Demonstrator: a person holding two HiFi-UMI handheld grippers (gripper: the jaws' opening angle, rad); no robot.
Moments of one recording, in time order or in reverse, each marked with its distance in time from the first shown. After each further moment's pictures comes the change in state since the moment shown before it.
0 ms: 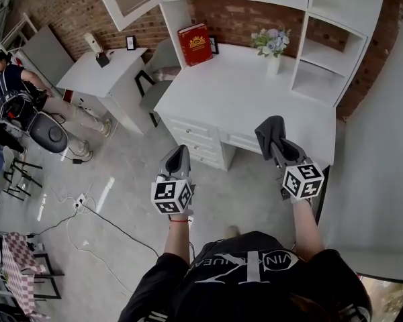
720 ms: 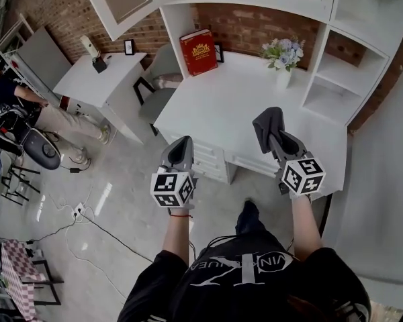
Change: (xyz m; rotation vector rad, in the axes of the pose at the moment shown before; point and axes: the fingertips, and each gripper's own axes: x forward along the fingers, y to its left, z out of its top) left arm 0.125 0.050 0.024 -0.003 -0.024 -0.057; right arm 0.128 -0.034 0.047 0.001 -0.063 0.028
